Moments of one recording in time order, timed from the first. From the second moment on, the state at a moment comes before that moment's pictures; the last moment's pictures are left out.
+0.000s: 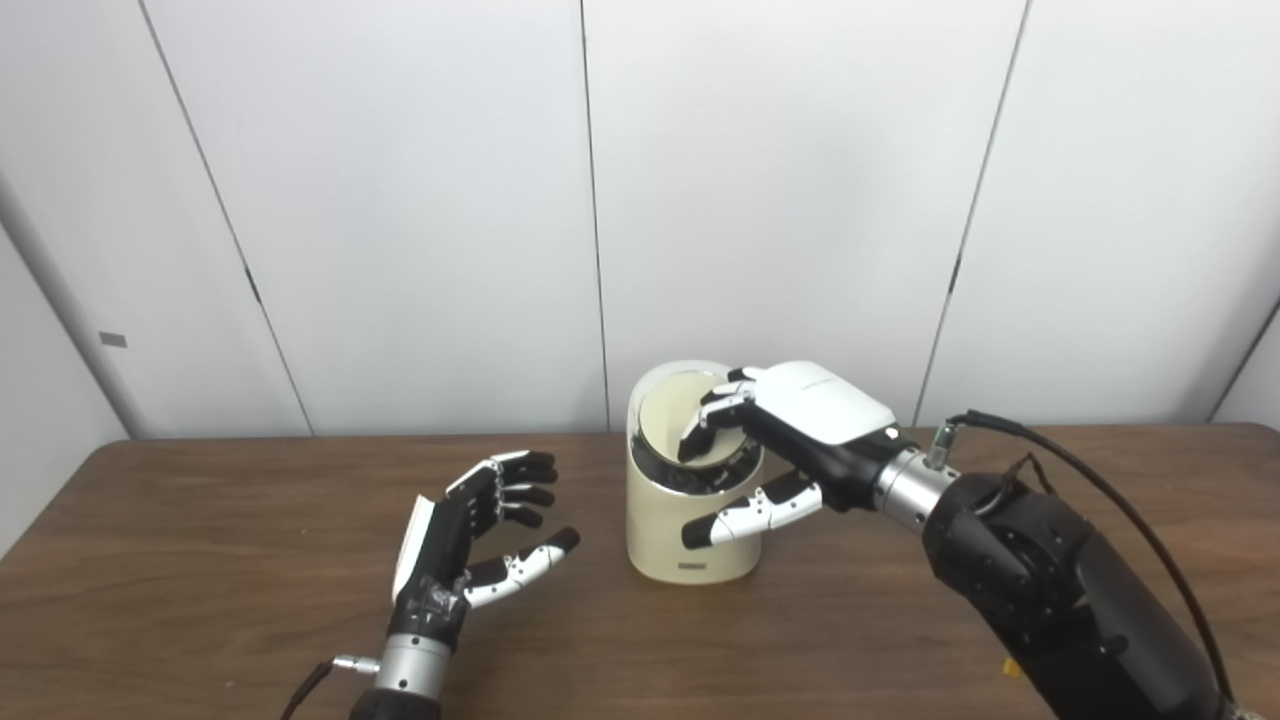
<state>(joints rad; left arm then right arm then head) -0.29 0.11 0.00 0.20 0.08 -0.29 0.02 -0.65 -0.40 0.37 -0.17 -0.73 0.04 0.46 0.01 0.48</state>
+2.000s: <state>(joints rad) -0.27 0.10 -0.01 0.18 0.08 -0.25 0.02 -0.69 -0.39 0.30 -0.23 -0.72 0.16 0.60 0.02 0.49</state>
